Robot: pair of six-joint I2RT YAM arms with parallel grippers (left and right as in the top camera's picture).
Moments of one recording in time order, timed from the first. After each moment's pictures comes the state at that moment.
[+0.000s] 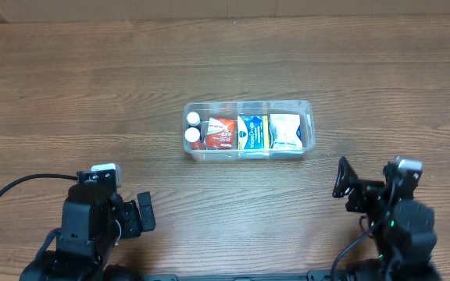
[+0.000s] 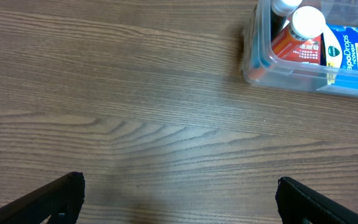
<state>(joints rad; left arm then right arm) -0.20 0.62 0.92 -1.21 -0.11 -0.31 0.13 0.28 0.48 -0.55 0.10 0.25</state>
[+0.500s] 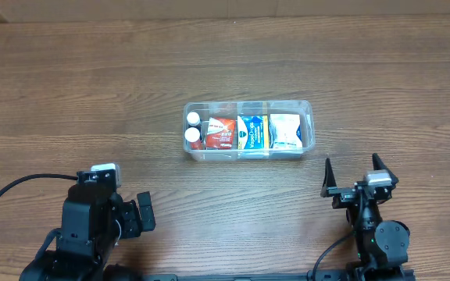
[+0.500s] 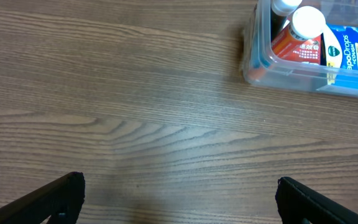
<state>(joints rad) -0.20 0.62 0.92 -1.21 -0.11 -0.31 0.12 0.01 0.02 -0.03 0.04 -0.05</state>
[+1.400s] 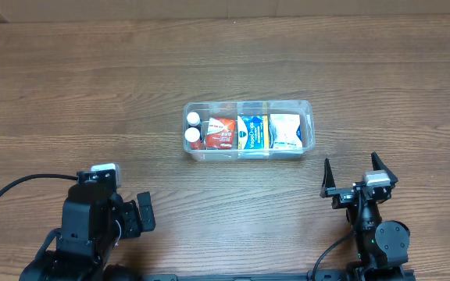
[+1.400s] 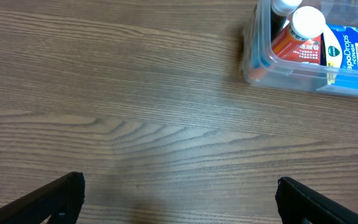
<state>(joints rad) -0.20 0.62 0.92 -1.21 -0.11 -0.31 0.12 0.01 0.02 -0.03 0.03 -0.07</state>
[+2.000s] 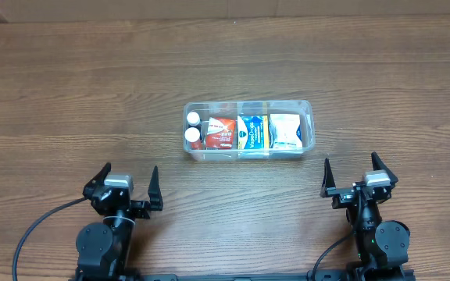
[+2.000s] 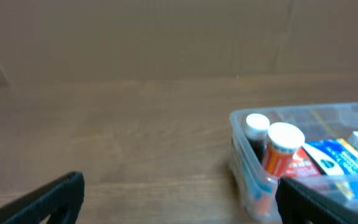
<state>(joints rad) -0.09 0.10 0.17 -0.21 0.00 0.00 0.12 0.01 0.02 -0.03 0.03 -0.07</state>
